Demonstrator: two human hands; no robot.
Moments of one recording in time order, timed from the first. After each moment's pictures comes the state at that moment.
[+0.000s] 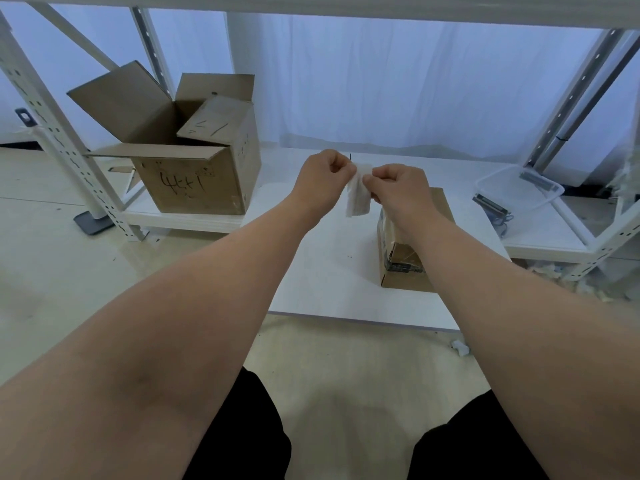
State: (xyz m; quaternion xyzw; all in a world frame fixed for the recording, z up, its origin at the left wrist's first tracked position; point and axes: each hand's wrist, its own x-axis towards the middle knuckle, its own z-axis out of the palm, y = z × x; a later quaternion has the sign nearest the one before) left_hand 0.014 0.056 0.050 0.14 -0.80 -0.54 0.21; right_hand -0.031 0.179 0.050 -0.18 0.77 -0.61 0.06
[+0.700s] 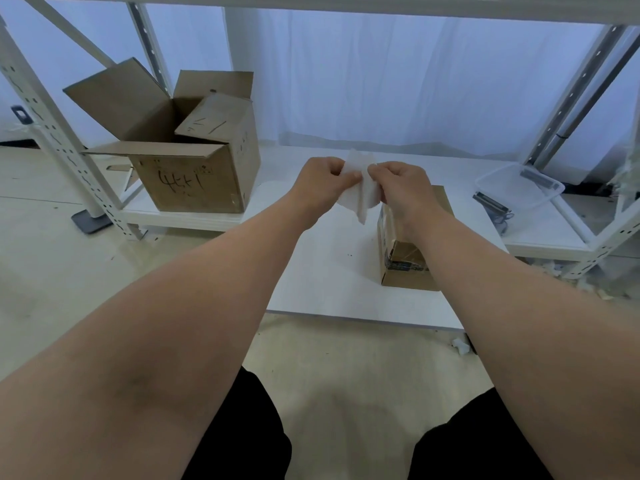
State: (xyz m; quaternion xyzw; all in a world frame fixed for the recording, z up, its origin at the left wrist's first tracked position) left_hand 0.018 0.055 0.047 0.14 -0.80 -0.56 0.15; right_hand -0.031 0.177 0.053 -0.14 0.76 -0.63 0.10
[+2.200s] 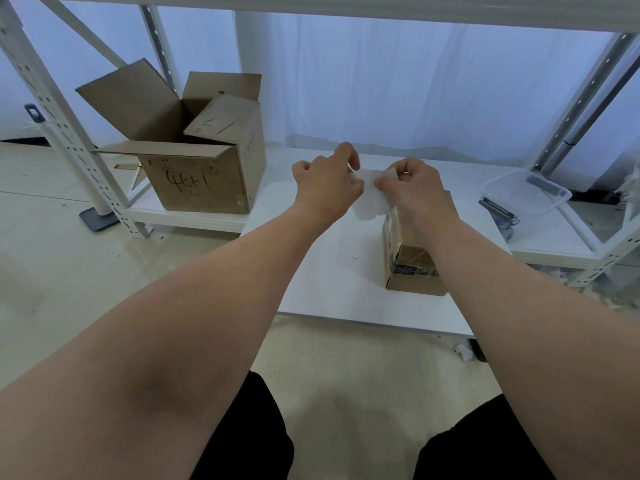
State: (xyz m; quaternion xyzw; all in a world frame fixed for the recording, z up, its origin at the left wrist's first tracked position) left_hand 0.022 0.061 0.051 0.15 -0.93 -0.26 0.24; right_hand -0.029 0.185 0.054 -0.17 0.77 -0.61 0.06
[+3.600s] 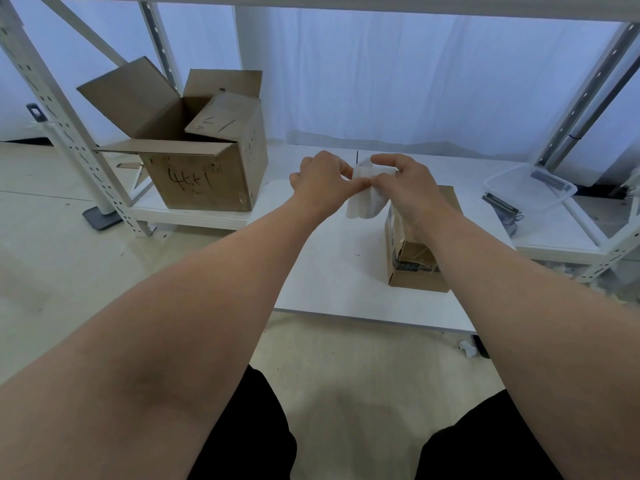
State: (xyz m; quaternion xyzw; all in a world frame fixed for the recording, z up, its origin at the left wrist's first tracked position) left_hand 0.018 0.052 0.049 0.20 -0.91 -0.31 0.18; right_hand -0.032 0.176 0.051 -0.19 0.76 -0.61 0.11
